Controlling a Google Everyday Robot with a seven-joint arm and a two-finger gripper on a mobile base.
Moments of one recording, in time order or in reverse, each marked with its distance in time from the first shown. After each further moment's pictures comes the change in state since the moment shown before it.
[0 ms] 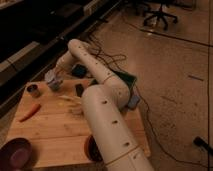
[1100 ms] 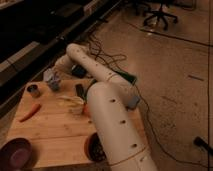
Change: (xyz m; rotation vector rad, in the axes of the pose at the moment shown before) arm 0.007 -0.010 0.009 0.058 0.094 0.009
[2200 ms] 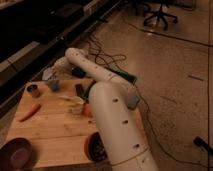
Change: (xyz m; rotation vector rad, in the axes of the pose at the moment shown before) arm 0.006 -0.005 0.014 0.048 0.080 0.033
